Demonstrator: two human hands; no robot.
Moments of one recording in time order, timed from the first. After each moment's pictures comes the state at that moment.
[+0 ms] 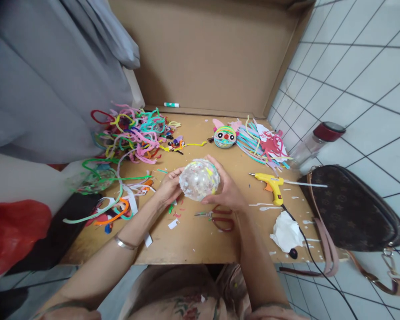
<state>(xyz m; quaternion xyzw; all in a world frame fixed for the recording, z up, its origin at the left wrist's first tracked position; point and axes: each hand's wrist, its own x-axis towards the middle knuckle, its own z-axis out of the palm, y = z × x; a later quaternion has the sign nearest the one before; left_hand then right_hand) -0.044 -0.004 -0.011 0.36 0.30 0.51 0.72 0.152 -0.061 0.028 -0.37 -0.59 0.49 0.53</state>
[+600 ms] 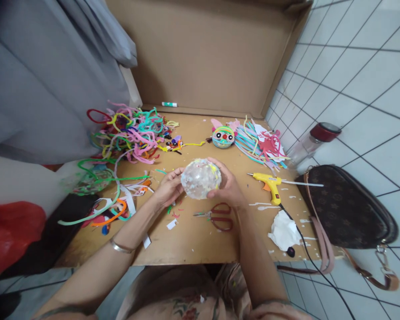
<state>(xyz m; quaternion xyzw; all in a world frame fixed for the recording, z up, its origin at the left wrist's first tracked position) -0.043 -0.011 -0.003 0.36 0.29 0.48 0.74 0.150 -0.056 0.026 -0.35 -0.52 0.53 0.57</state>
